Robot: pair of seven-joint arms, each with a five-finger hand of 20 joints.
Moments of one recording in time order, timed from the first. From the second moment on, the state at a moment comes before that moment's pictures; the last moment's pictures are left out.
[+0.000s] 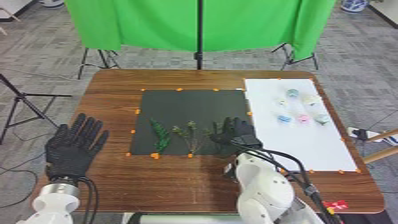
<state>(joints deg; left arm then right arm) 126.0 -67.3 -99.3 -121.4 6.3 11.6 11.0 -96.9 -71.2 58.2 -118.1 -146.6 -12.6 38.3</state>
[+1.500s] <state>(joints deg) 126.3 -67.9 -99.8 -121.3 6.8 11.3 10.4 -98.0 -67.5 61.9 -116.1 -157.2 -1.1 35.9</state>
